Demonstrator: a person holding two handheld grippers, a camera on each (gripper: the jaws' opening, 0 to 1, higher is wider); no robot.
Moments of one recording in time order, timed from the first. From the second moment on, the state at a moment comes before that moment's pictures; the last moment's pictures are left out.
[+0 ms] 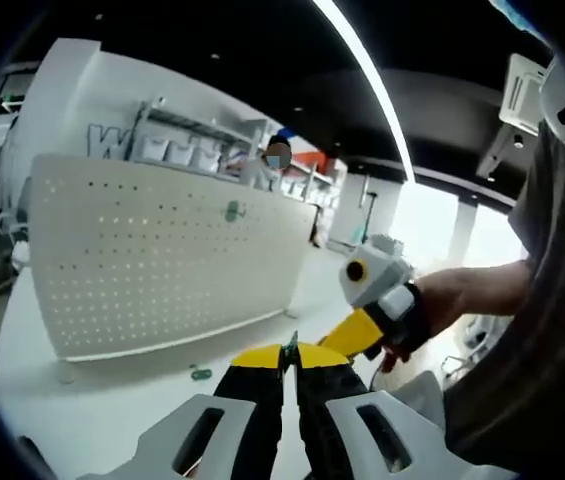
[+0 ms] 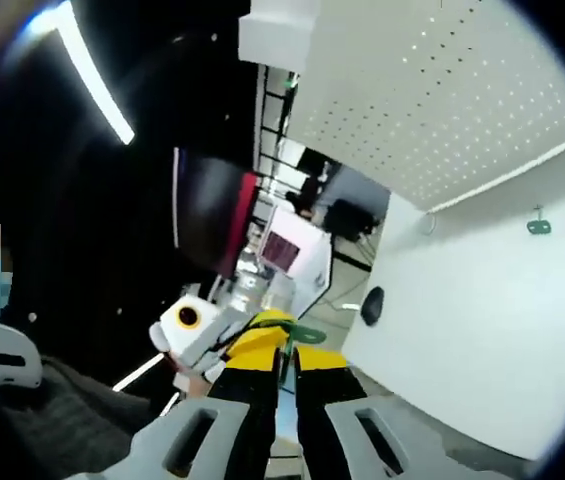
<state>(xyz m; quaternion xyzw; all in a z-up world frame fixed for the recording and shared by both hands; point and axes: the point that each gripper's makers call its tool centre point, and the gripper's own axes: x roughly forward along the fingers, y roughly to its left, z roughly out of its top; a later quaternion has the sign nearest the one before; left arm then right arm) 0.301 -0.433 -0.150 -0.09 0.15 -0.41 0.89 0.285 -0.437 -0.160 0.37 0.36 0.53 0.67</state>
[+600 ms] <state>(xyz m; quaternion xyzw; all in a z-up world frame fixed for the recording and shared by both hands) 0.314 -0.414 -0.169 -0.09 0.20 -0.34 0.91 0.296 -0.451 -0.151 0.16 0.27 0.54 0.78</state>
